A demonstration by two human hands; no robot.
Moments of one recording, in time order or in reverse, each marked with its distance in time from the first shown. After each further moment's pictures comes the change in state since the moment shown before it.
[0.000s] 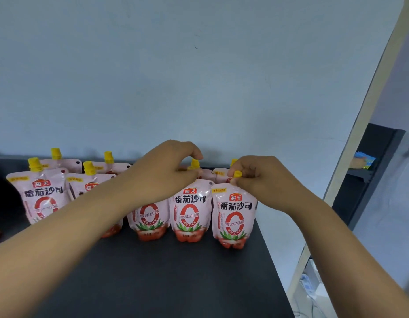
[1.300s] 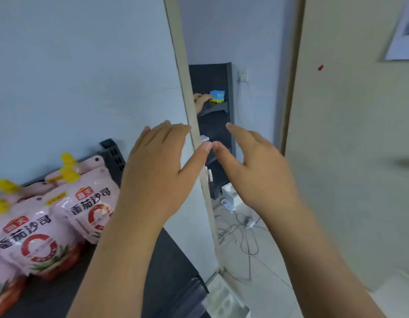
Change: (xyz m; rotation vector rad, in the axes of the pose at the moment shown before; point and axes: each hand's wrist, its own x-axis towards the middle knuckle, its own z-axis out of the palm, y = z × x) left_hand 0.001 0.237 0.136 -0.150 0.005 0.501; right_hand -0.236 0.064 -0.065 -0.334 0.815 0.598
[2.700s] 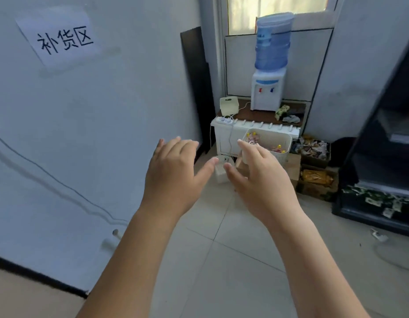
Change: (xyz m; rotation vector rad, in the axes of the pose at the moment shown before) left_hand -0.238 0.934 0.198 -0.964 -0.390 1.532; right_hand -0.483 0.359 -0.634 -0.909 1.022 1.315
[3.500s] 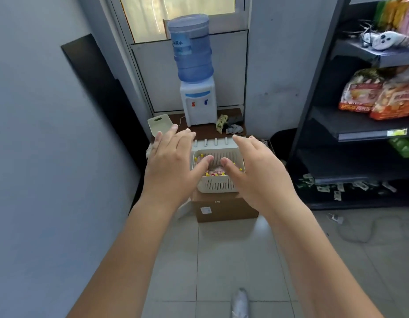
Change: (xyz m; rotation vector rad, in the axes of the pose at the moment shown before) left_hand 0.368 -0.023 0.231 -0.249 -0.093 0.377; right_hand 0.313 0.125 0.058 -0.278 0.171 0.312
